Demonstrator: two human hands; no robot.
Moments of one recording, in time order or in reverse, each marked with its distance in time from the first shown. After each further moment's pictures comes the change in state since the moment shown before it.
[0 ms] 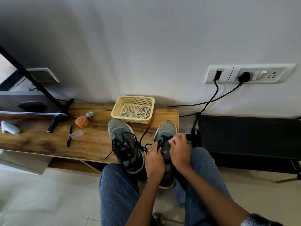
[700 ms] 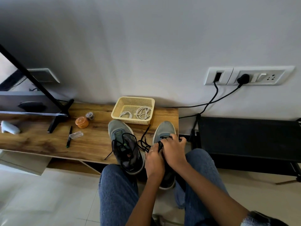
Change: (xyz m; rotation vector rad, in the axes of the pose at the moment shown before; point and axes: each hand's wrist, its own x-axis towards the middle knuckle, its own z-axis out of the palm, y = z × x) left_hand -0.005 0.005 -0.004 -0.029 -0.033 0.010; right_hand 0.007 -0.015 -0.003 -0.505 -0.303 -0.274
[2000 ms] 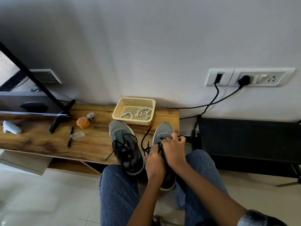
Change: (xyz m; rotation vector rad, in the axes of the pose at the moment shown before) left_hand -0.004 0.003 -0.001 0.063 0.013 -0.054; right_hand 0.001 -0.003 0.004 -0.086 0.195 -0.028
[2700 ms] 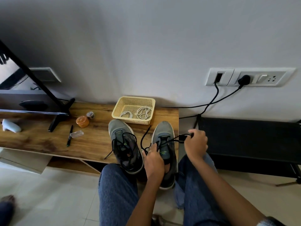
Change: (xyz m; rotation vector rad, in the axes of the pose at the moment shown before) left_hand -0.004 0.008 -0.006 0.034 0.019 -0.008; right_hand 0.008 0.054 -0.021 0.551 0.106 0.731
